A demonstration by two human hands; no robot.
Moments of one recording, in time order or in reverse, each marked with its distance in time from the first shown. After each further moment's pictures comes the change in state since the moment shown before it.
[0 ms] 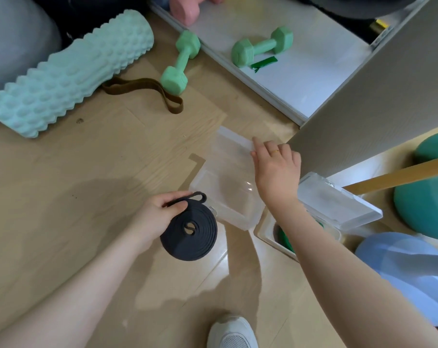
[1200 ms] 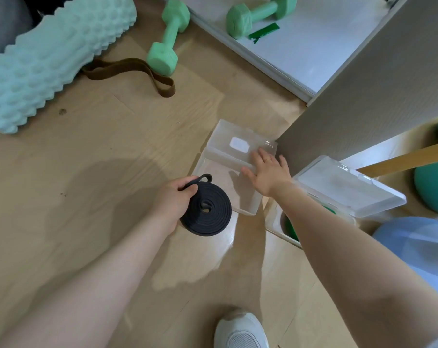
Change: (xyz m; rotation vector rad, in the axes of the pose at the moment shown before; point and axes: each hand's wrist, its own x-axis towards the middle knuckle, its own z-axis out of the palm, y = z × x) left_hand 0.054 -0.016 0.040 0.008 0.141 -0.108; right_hand -0.023 0.020 0.071 0.165 -1.019 0.092
